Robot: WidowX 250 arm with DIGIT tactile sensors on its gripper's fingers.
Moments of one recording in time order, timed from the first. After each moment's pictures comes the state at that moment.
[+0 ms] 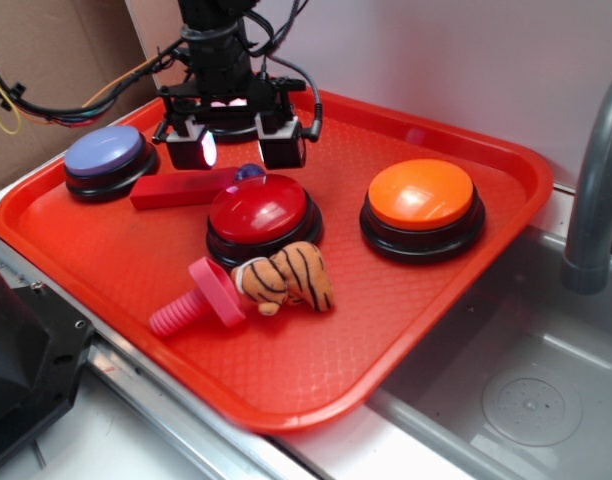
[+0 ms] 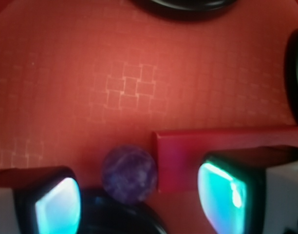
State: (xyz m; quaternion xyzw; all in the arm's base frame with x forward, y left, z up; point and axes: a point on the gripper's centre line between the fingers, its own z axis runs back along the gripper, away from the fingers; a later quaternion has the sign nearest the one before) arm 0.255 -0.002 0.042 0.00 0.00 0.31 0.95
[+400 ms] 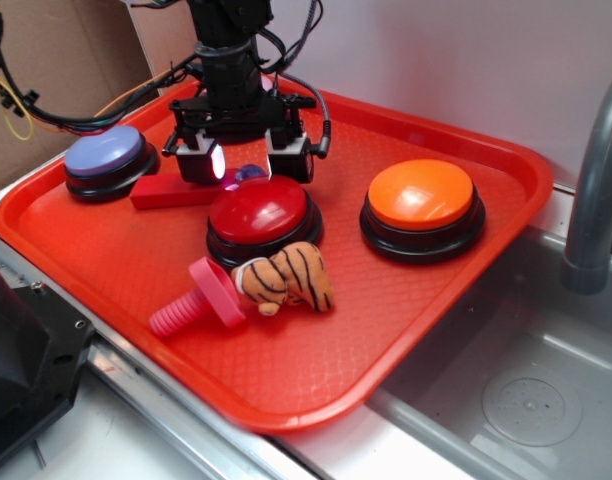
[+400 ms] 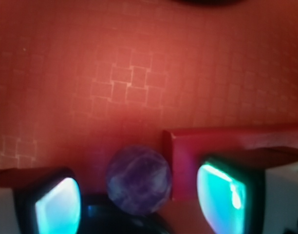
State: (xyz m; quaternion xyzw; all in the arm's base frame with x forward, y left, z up) arm 0.256 -0.007 0.031 -0.01 0.01 0.30 0.95
